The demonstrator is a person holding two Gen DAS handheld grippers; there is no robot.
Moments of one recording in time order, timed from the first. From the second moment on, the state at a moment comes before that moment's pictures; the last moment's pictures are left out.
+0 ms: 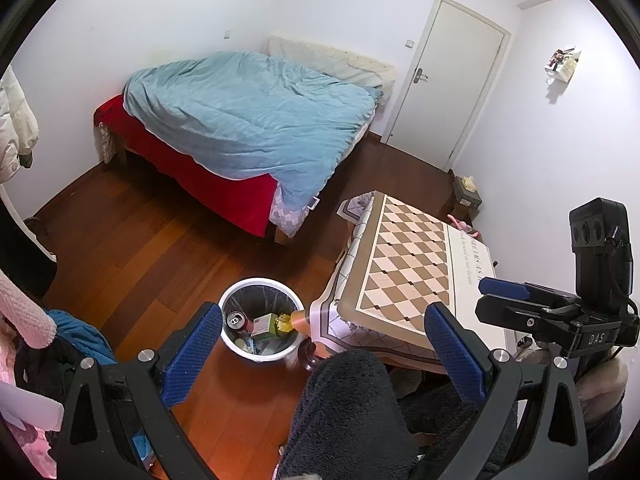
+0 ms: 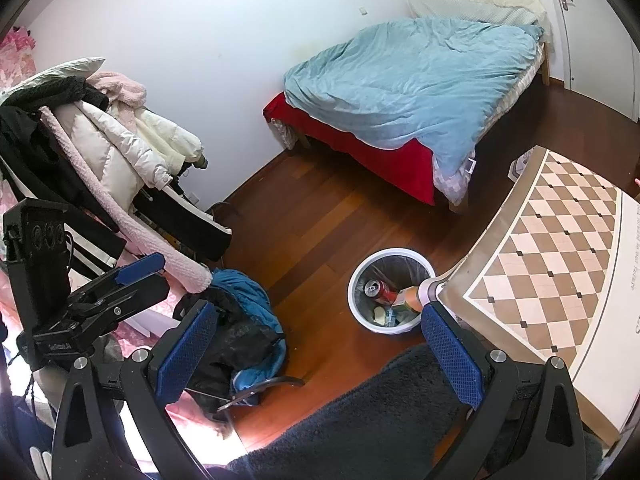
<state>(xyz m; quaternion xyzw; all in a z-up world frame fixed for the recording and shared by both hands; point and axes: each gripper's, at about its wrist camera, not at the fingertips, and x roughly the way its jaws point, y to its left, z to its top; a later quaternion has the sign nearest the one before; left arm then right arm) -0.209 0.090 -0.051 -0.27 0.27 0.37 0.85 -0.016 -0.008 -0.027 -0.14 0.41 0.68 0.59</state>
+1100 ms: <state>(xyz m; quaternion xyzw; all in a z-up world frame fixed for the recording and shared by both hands) -0.216 0.091 -0.046 -0.27 0.26 0.36 0.85 -0.018 -0.009 -0.027 -0.14 0.41 0.68 0.59</state>
